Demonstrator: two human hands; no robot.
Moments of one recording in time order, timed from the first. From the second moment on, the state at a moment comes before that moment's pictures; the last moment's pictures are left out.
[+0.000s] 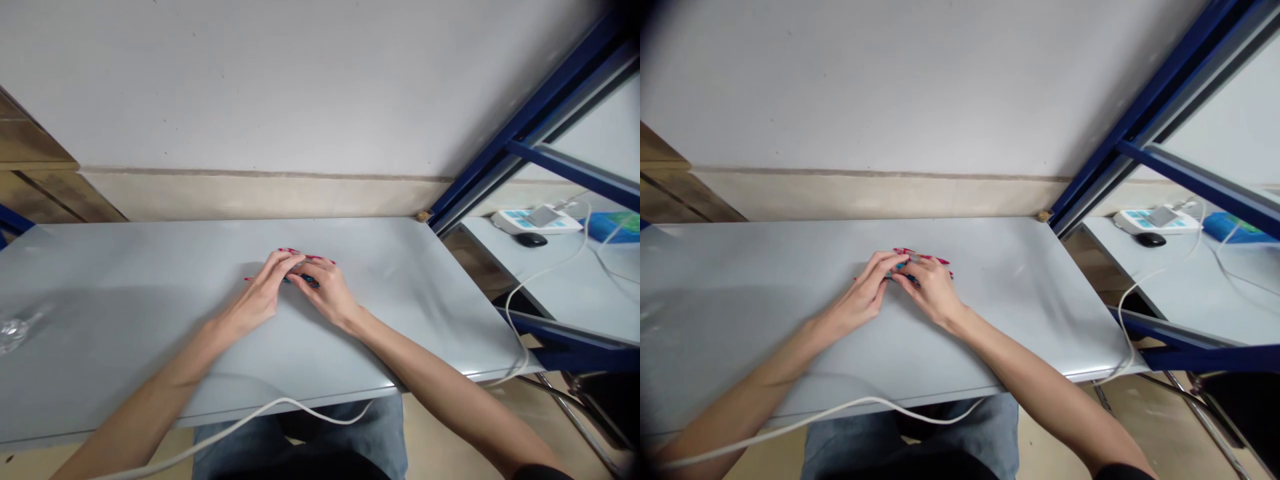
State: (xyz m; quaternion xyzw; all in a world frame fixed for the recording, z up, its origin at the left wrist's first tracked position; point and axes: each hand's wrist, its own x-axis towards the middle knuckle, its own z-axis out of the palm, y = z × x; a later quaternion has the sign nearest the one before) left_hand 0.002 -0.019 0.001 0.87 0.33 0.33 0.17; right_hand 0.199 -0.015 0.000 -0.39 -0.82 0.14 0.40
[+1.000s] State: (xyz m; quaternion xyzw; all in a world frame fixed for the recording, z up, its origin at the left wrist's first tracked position) left_hand -0.012 -0.017 -0.003 0.86 0.42 0.29 0.11; right_hand 0.215 -0.016 0.006 -0.39 -0.77 0.28 0.43
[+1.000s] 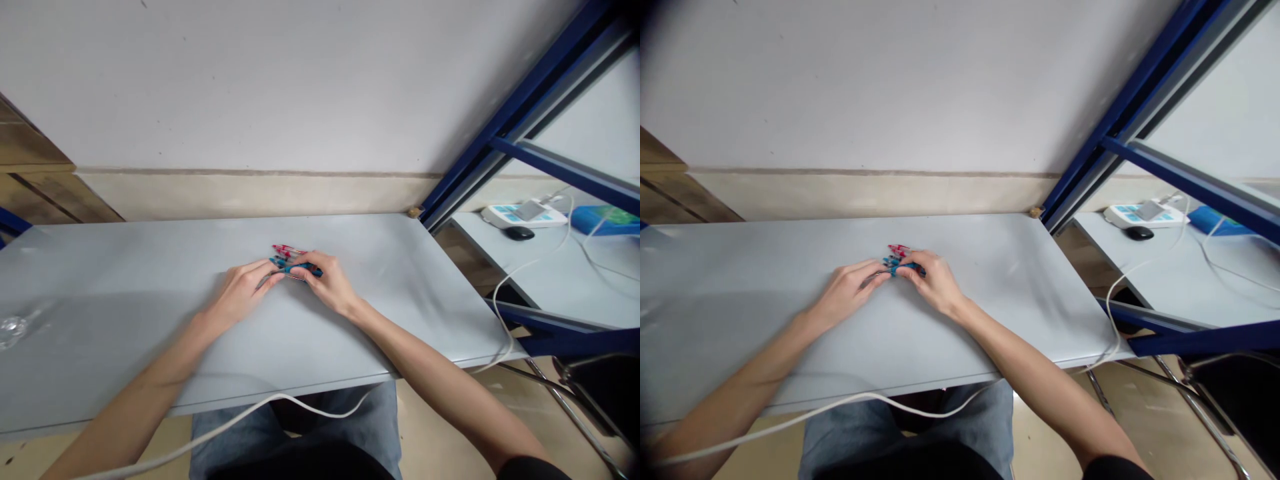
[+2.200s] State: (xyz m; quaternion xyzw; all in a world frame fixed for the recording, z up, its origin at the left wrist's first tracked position) left_hand -0.018 -0.011 -0.001 0.88 0.32 0.34 0.06; right_hand 0.230 -0.012 0.019 -0.34 -0.88 0.21 0.25
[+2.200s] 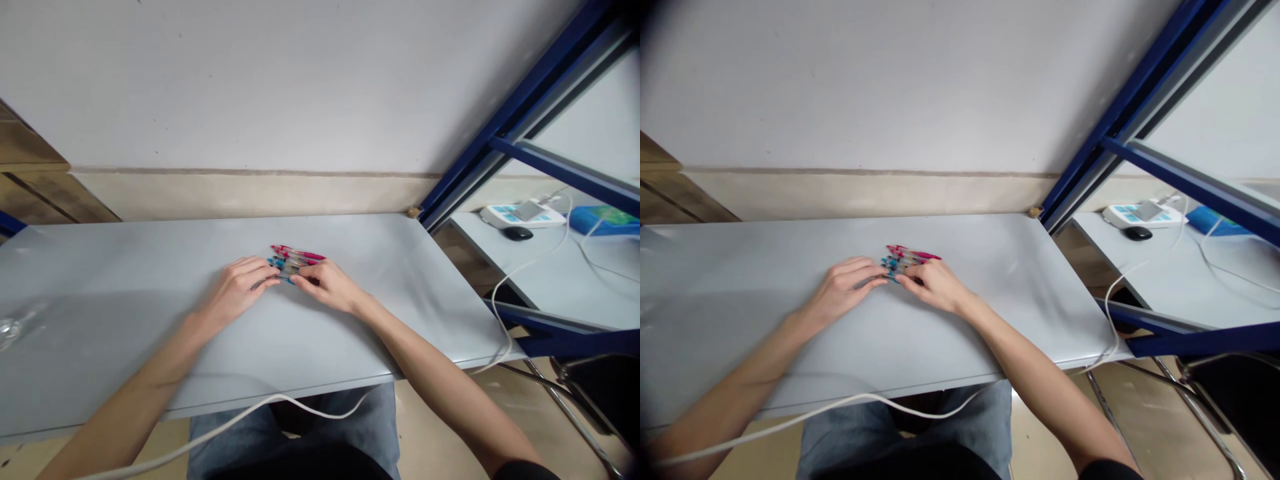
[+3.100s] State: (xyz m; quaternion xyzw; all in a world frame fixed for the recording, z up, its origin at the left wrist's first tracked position) left_hand -0.006 0.000 -0.023 0.89 0.42 0.18 0.04; right_hand 0.223 -0.004 -0.016 -0.46 -0.86 0.11 0.18
